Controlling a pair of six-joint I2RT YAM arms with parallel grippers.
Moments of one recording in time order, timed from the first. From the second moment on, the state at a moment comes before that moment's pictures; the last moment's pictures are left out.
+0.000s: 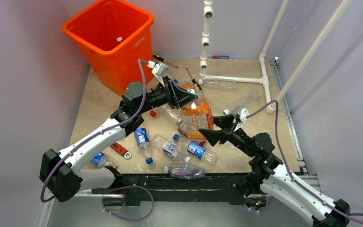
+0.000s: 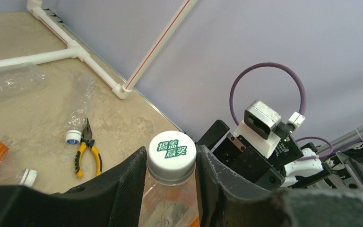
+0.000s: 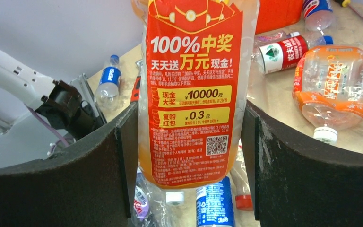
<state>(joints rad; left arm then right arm) -0.69 1.21 1.00 0.34 0.44 -0.73 0.73 0.51 0.32 0.40 -0.20 0.31</state>
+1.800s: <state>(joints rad) -0.68 1.12 1.32 0.36 -0.39 0.18 0.73 0.50 0.35 0.29 0.07 0.53</state>
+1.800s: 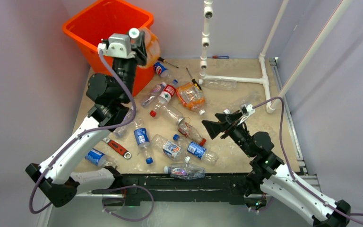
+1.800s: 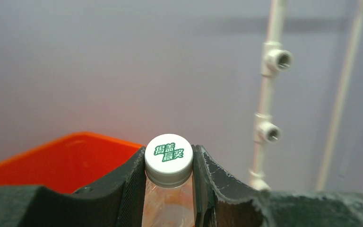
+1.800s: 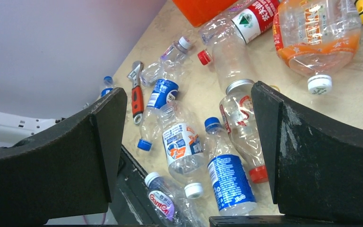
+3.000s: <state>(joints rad) -0.13 1.64 1.61 0.58 -0.39 -0.01 0.73 0.42 0.31 0.15 0.04 0.57</state>
